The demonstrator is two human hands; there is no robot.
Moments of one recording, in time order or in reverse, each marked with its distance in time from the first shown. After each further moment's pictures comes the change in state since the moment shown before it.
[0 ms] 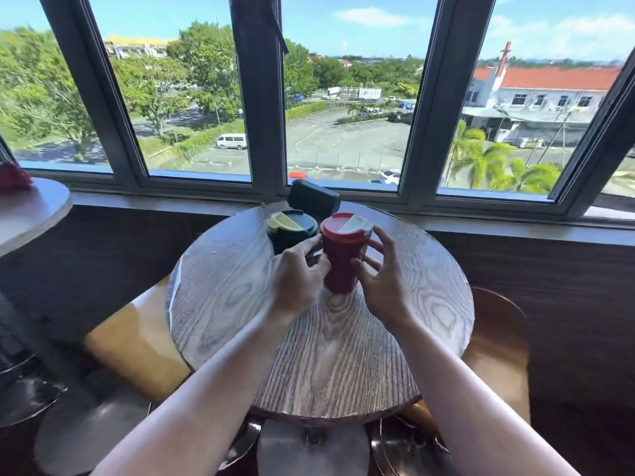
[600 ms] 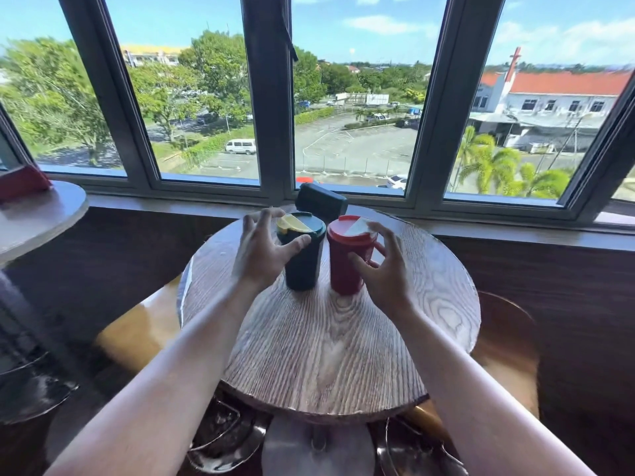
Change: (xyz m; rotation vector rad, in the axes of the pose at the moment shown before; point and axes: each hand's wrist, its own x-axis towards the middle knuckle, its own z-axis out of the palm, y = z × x) left_hand 0.034 -0.030 -0.053 0.153 0.010 -0.067; right_hand 0.012 -0.004 0.002 -0.185 0.004 -0.099
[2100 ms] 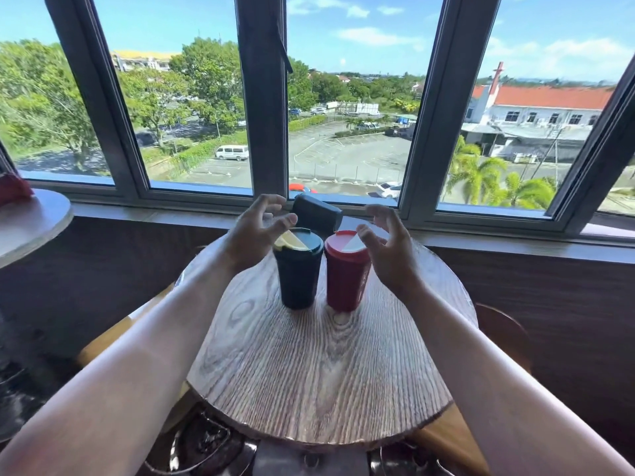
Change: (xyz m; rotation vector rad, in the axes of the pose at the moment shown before) left_hand 0.059 0.001 -0.019 -0.273 -0.207 0.061; right_hand 0.047 -0.053 -0.012 -0.103 -0.058 0.000
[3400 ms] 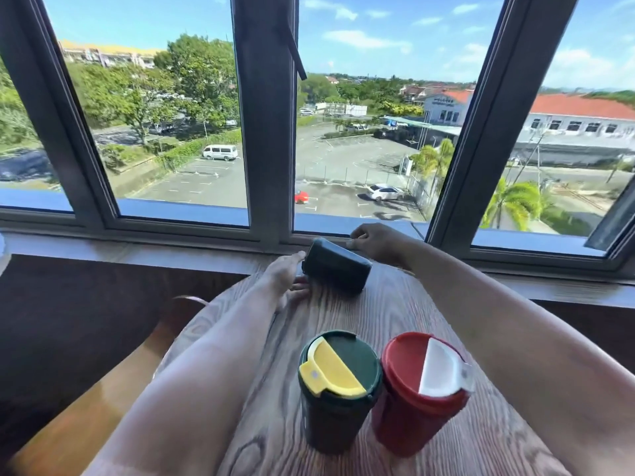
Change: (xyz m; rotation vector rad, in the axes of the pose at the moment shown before) left_hand 0.187 -0.134 0.057 -0.606 -0.099 -0.742; right_hand 0.233 0.059 0.098 -0.521 -0.536 0.351
